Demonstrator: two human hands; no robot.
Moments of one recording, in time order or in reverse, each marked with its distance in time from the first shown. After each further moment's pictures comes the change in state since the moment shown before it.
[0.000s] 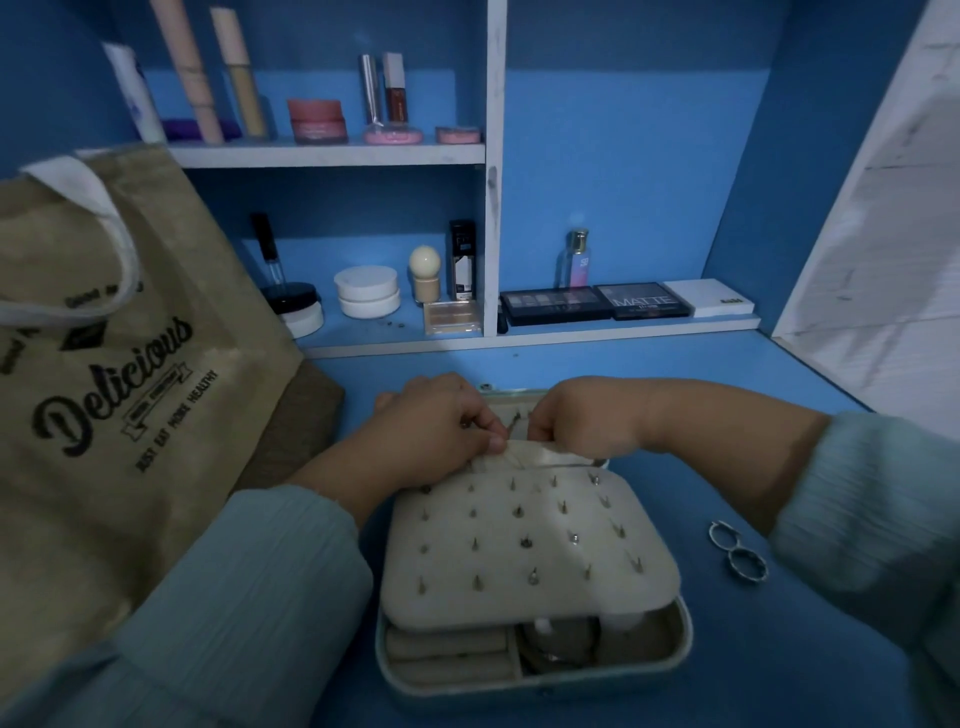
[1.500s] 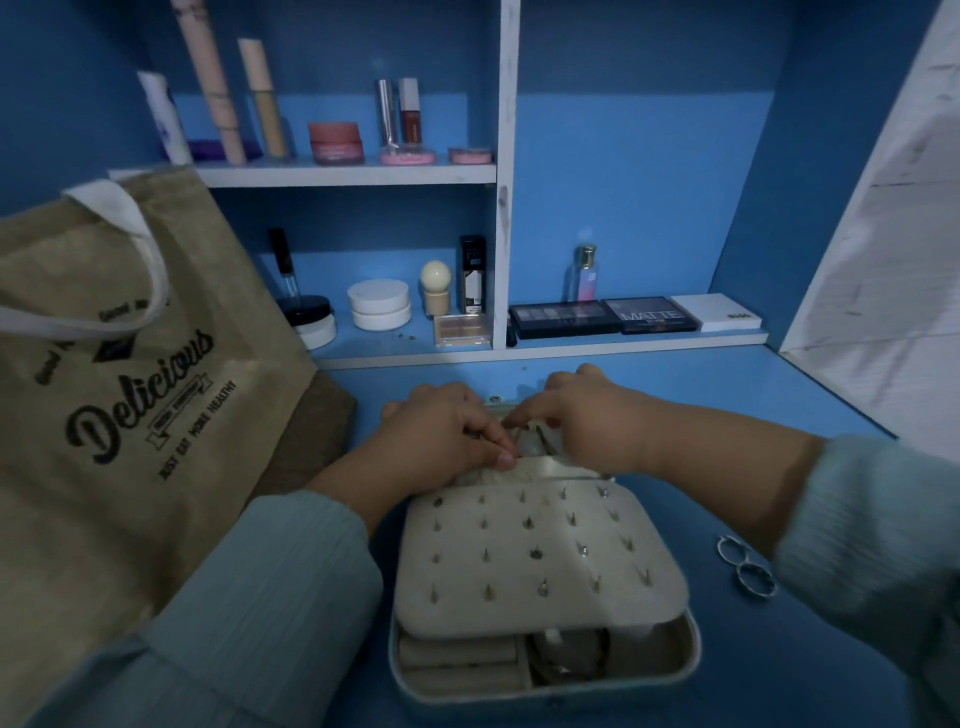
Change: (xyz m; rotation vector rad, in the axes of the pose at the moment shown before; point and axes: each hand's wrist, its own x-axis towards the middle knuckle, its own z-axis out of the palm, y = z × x) left_hand 0.000 -0.007 0.001 -0.069 0.062 0.024; right_hand 0.010 0.010 0.012 0.009 0.267 -0.024
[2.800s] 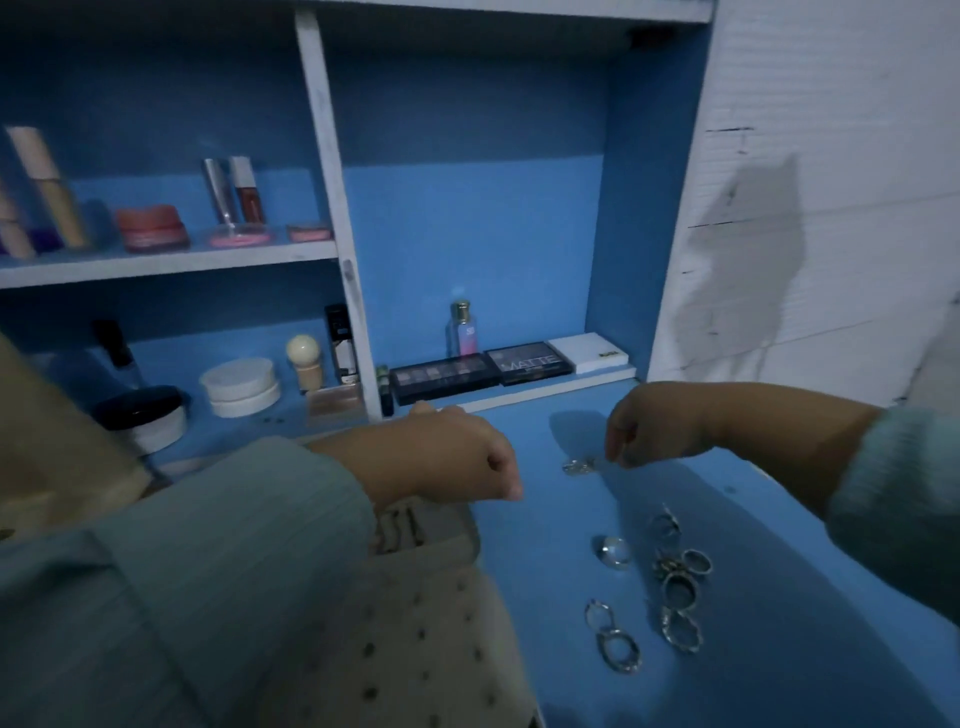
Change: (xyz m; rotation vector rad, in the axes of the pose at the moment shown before) left_hand 0.089 0.101 0.008 0.451 -0.360 0.276; right_hand -0.060 0.144 -0.032 0.067 -0.126 0.419
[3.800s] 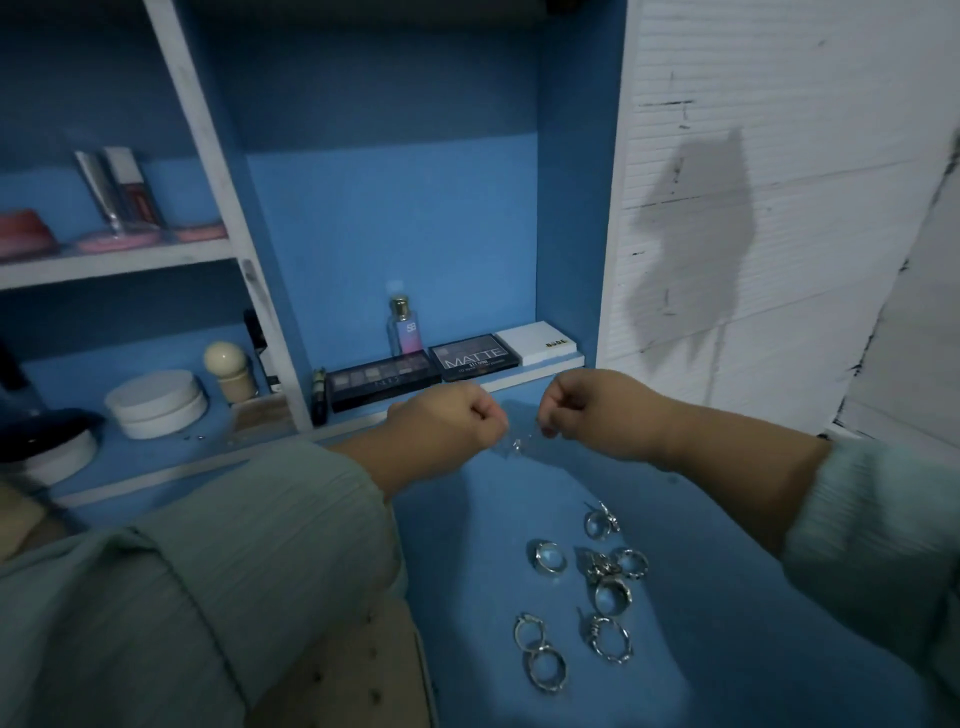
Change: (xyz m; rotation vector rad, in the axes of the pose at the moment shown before) left_hand 0.059 0.035 0.008 -0.535 0.281 -0.164; right_hand 0.002 0.018 0.026 0.662 0.372 -0.081
